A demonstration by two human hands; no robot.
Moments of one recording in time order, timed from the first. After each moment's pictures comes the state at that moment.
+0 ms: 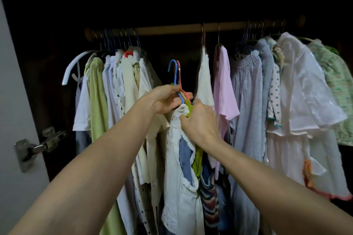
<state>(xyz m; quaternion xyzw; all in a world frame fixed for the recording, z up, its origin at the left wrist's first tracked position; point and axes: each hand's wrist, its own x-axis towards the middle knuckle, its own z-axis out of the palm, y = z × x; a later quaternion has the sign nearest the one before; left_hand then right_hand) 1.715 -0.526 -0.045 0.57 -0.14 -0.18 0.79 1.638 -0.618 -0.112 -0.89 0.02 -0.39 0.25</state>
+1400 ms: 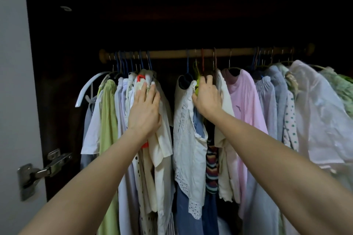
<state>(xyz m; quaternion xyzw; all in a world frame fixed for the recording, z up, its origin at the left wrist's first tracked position) 1.749 -0.453 -0.054 0.87 -0.15 0.47 -0.06 1.754 -0.644 -0.015 -0.87 0.03 -0.48 0.10</state>
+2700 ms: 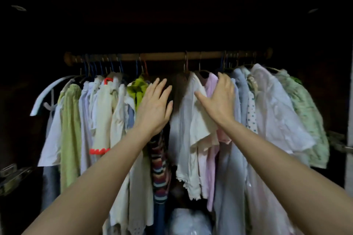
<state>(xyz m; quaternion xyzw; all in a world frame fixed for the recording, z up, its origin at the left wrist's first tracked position) 1.733 -0.539 -0.041 0.78 -0.31 0.53 0.10 1.684 -0.726 -0.030 -0.78 0.04 -0.56 0.27</state>
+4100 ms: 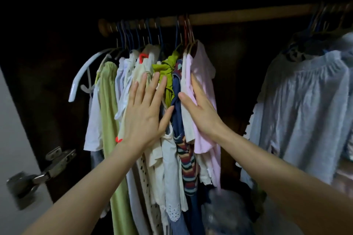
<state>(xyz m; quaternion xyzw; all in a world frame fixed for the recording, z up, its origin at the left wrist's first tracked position) 1.771 -0.426 -0.083 0.81 -0.21 0.54 0.01 1.763 -0.595 -0.067 -0.77 -0.26 -0.24 0.53</state>
